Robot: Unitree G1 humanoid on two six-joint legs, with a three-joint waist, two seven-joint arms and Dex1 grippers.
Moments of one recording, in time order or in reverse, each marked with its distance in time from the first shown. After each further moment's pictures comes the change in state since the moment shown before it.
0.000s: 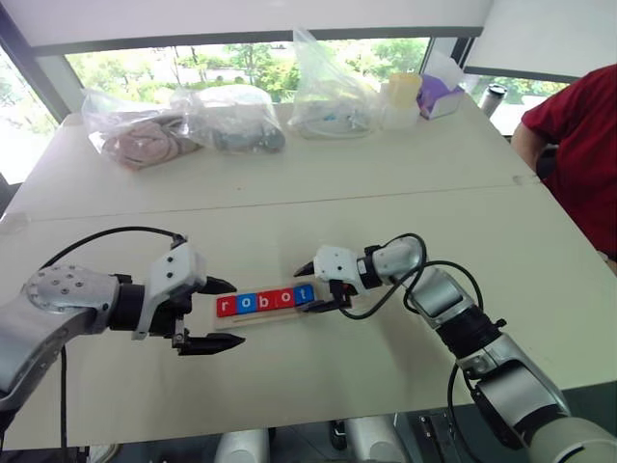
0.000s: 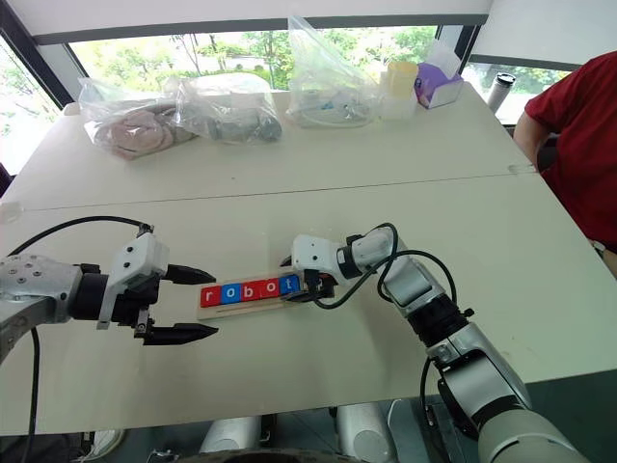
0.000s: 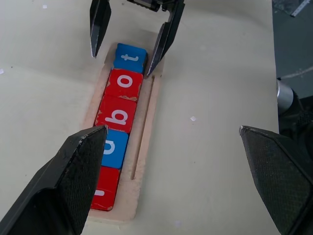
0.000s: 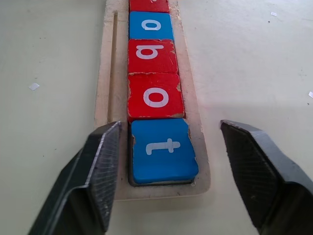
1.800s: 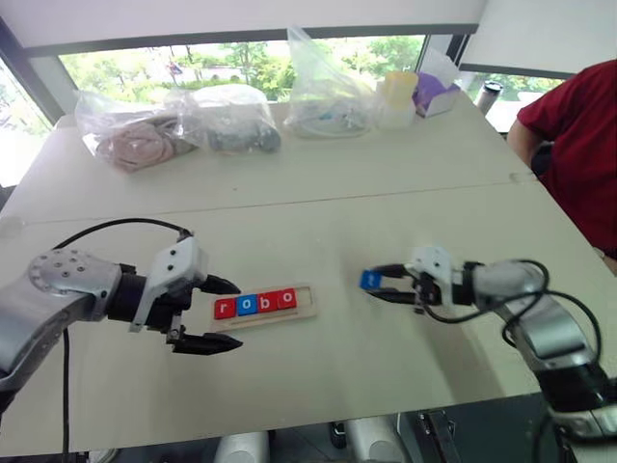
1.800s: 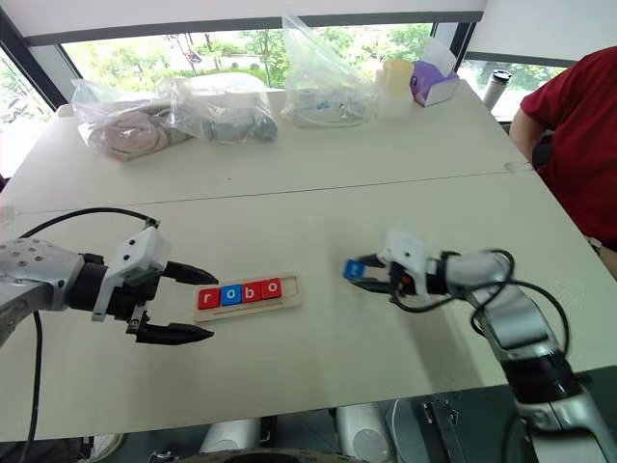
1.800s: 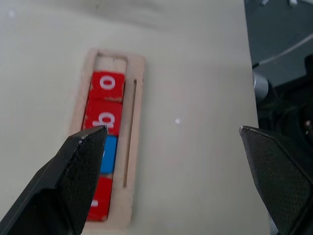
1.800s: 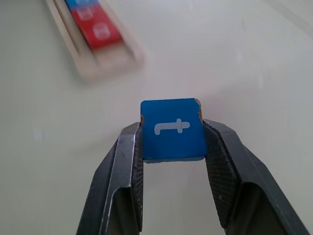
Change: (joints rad) left arm -0.075 0.066 -0.072 0.052 0.013 -0.028 -0.121; right arm 0.258 -0.271 -0.287 -0.393 0.239 0.231 -0.075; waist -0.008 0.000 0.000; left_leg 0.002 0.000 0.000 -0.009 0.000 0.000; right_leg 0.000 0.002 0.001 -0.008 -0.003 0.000
